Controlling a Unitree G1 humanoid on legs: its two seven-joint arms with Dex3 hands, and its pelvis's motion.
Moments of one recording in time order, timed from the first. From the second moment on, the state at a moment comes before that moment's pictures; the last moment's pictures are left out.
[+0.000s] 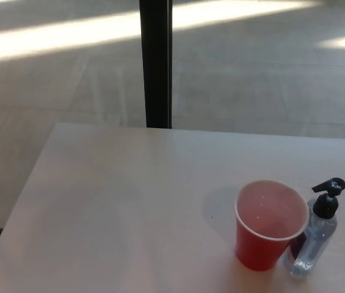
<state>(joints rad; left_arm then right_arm) -0.01 0.58 0.54 0.96 -0.14 0.04 0.01 -0.07 -0.46 -0.57 0.94 0.13 0.02 -0.01</state>
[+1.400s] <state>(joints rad) -0.03 0.58 0.59 0.99 -0.22 0.11 0.02 0.03 -0.52 -0.43 1.17 0.08 -0.18 -0.10</state>
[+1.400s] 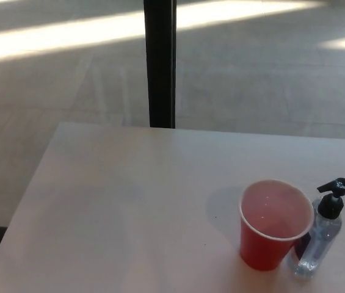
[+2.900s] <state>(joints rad) -0.03 0.58 0.57 1.00 -0.24 0.11 0.06 -0.62 -0.65 -0.62 0.45 0.28 -0.12 -0.25</state>
